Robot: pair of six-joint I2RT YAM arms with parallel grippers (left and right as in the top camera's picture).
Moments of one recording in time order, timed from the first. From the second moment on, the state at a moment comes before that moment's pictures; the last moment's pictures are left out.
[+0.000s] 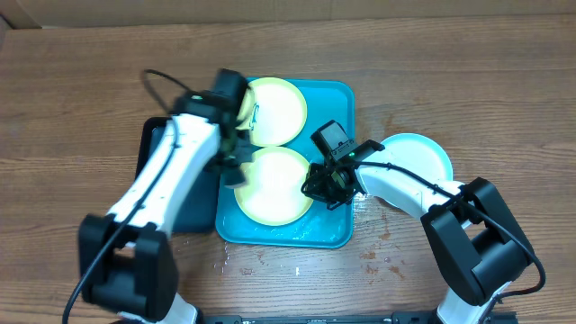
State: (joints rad) left arm -0.24 1.74 1.41 -1.14 -0.06 -0.41; right arm 0.59 1.88 1.11 -0.57 -0.29 0.81
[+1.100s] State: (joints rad) left arm 0.07 1.62 1.74 -1.36 0.09 -0.30; right arm 0.71 1.85 1.57 -0.91 0.01 0.49
